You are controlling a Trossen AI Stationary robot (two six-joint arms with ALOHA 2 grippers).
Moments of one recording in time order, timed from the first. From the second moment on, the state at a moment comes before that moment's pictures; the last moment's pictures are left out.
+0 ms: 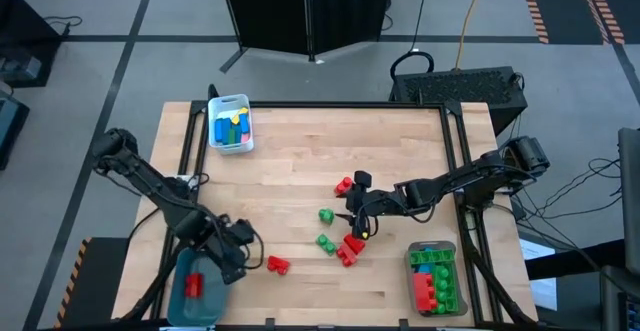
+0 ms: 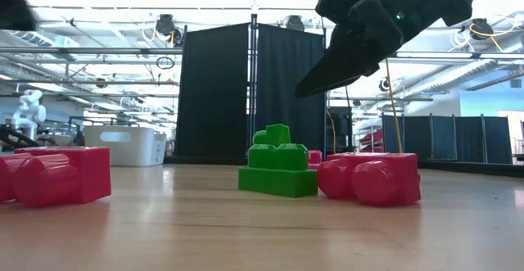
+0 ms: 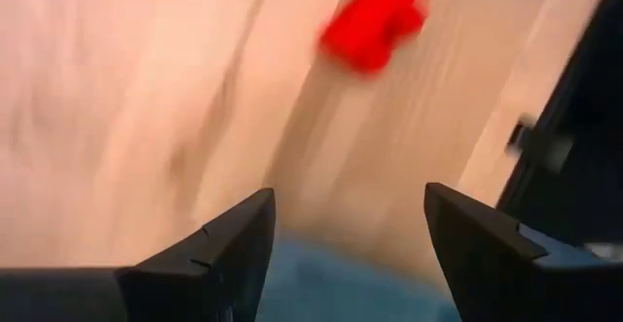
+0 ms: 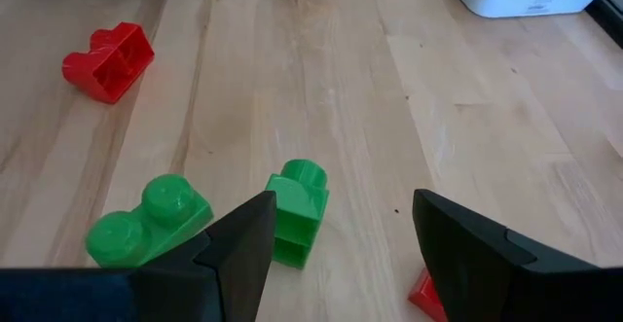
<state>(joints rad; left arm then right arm) -0.69 1.37 1.01 -0.89 0.00 -1.13 0.22 1.55 0.79 0.15 0.30 0.13</state>
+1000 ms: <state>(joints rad) -0.66 1.75 1.01 -0.44 -0.26 -0.38 0.22 1.55 0.79 0.12 0.30 0.12</state>
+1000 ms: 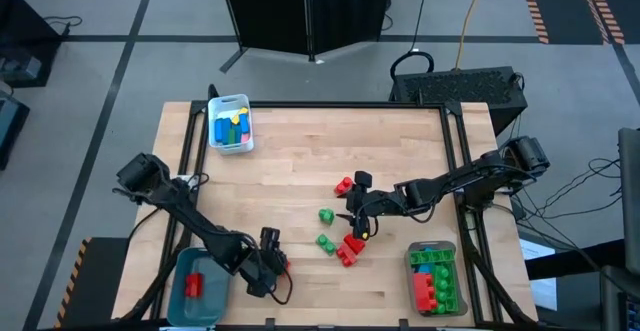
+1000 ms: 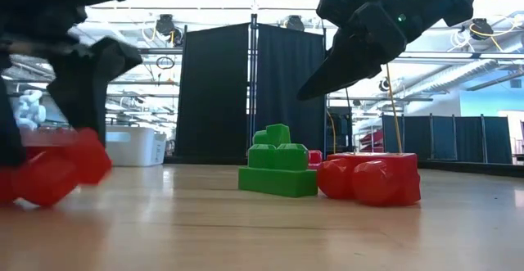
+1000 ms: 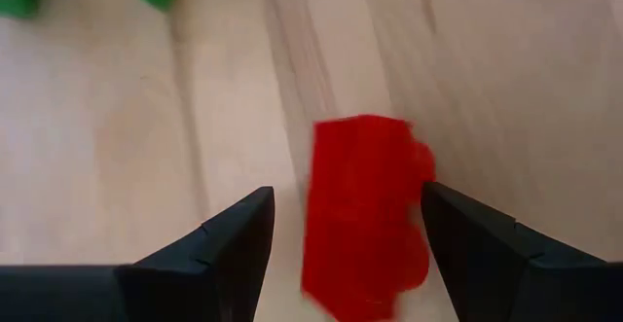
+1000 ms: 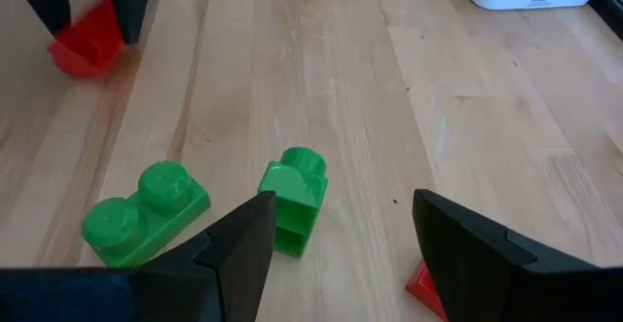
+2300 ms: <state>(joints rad) -0.66 1.61 1.09 -0.73 -0.17 -0.68 0.23 1.57 0.79 0.19 0.25 0.13</state>
